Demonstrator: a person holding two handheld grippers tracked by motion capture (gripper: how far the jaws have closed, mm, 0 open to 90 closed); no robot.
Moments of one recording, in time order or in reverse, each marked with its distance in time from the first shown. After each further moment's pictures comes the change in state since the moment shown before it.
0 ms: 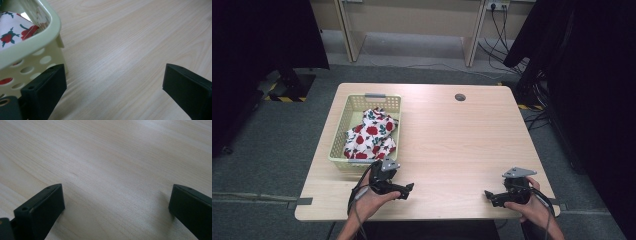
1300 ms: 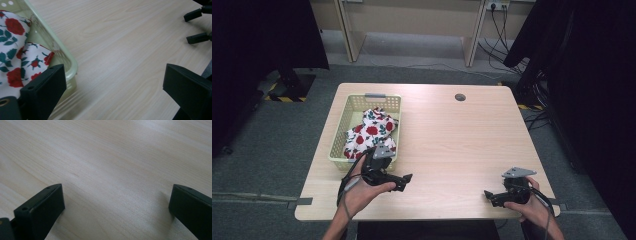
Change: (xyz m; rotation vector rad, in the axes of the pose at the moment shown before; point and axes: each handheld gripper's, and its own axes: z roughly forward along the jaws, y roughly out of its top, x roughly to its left) left arm -0.001 0.042 -0.052 -0.034 -0.012 0.010; right arm 0.000 0.000 0.001 -0.003 0.004 -0.008
